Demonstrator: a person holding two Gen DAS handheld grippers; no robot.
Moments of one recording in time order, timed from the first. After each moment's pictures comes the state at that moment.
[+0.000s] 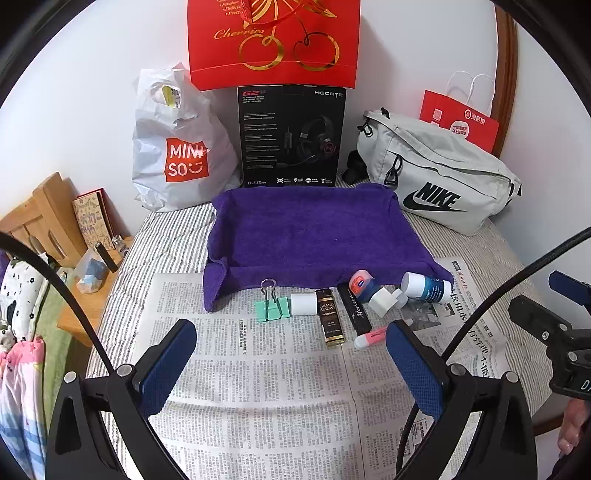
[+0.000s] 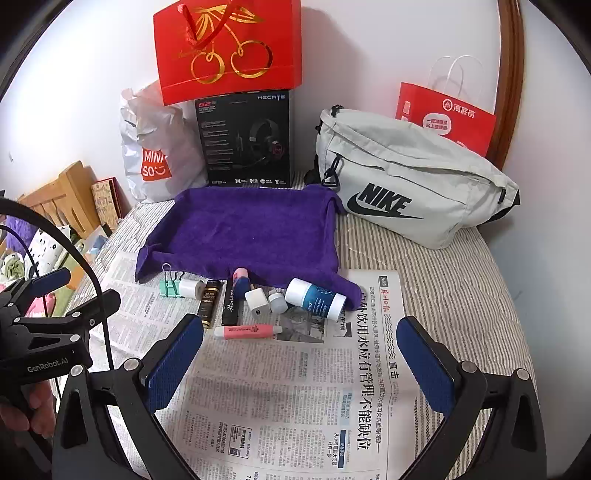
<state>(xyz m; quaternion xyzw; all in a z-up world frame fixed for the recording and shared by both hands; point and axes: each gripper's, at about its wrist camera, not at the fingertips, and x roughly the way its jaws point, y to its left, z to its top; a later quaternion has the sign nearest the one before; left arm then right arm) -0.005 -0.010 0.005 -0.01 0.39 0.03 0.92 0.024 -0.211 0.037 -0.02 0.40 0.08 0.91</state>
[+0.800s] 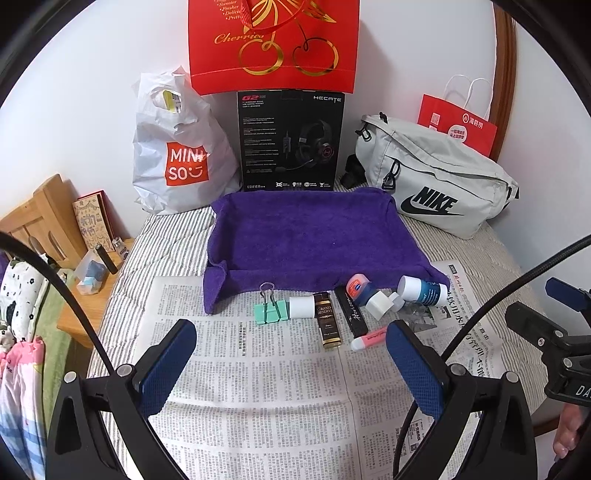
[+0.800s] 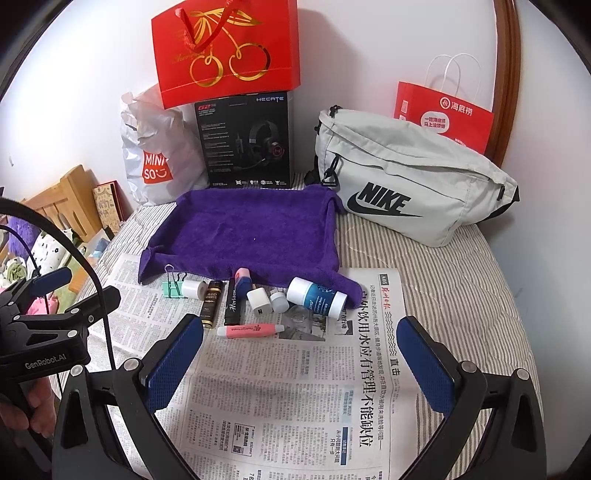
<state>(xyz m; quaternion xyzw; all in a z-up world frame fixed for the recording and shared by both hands) -0.009 -0.009 0.011 -0.01 0.39 0.03 0.92 0.020 -0.213 0.037 -0.02 0.40 0.08 0.91</state>
